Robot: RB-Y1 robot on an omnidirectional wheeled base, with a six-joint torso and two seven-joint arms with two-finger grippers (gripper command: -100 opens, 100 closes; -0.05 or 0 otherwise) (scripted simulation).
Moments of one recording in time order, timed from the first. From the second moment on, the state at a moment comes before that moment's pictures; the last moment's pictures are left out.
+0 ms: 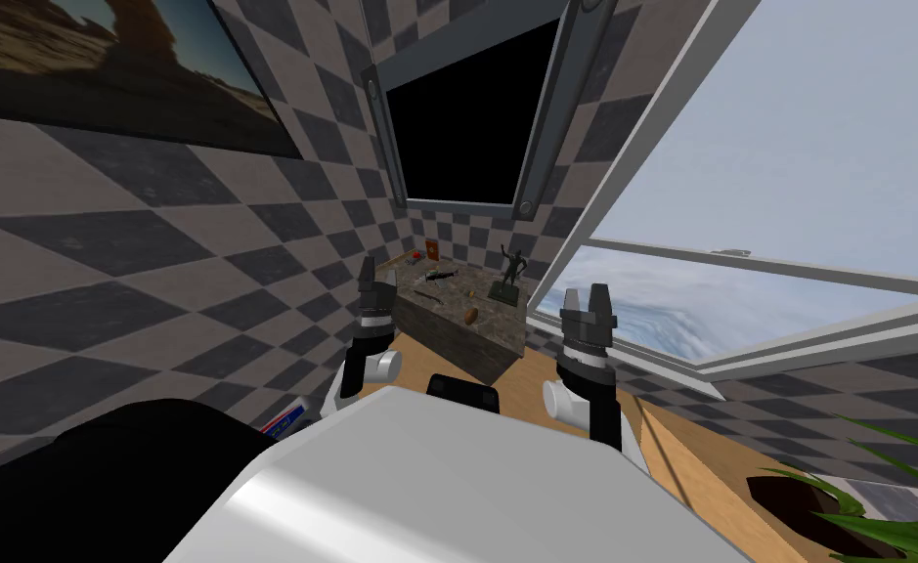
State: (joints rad) left arm 0.53 -0.04 0.01 -2.33 0.03 -0.45 -0.11; right arm 0.46 -0.02 0.05 -2.23 0.10 -0.54 0.06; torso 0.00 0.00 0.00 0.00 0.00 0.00
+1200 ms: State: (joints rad) left arm 0.53 -0.04 0.01 -2.33 0.03 -0.45 -0.11; right arm 0.48 -0.35 0.03 -2.02 0.15 -0.57 0.13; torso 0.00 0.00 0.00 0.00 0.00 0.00
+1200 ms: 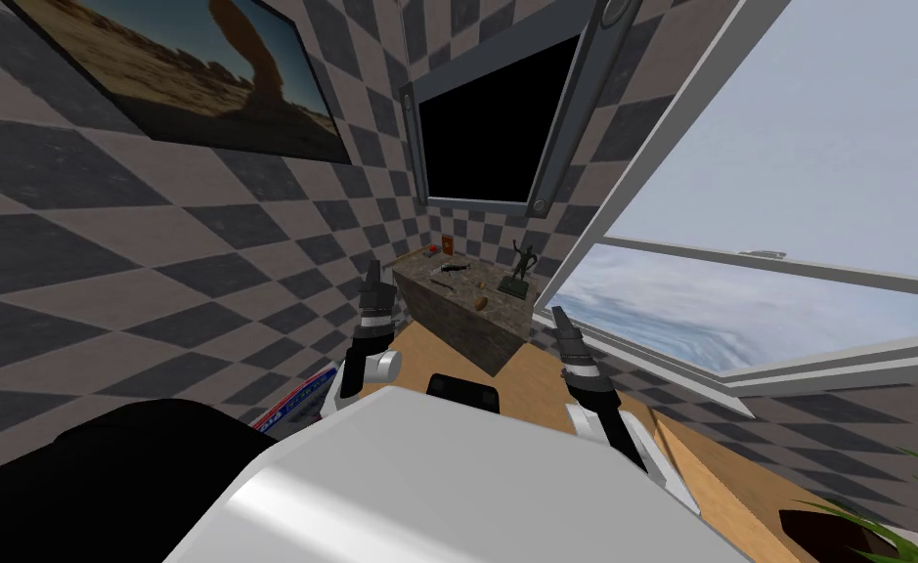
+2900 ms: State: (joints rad) left arm 0.53 -0.04 0.01 -2.33 0.03 -0.45 -0.11; right arm 0.49 -0.82 0.07 -1.63 0.35 -0.59 0.25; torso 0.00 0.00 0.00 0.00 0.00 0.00
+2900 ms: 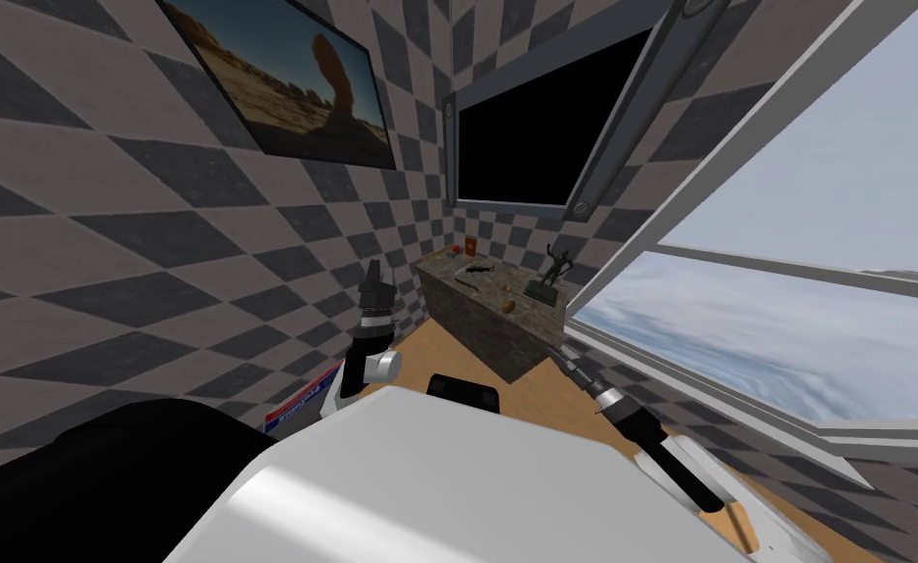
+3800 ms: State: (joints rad) left arm 0.53 -0.04 0.01 -2.33 0.03 -0.45 -0.11; right arm 0.49 -1.09 0.12 -1.41 0.46 -0.61 0.31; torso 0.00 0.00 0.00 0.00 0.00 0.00
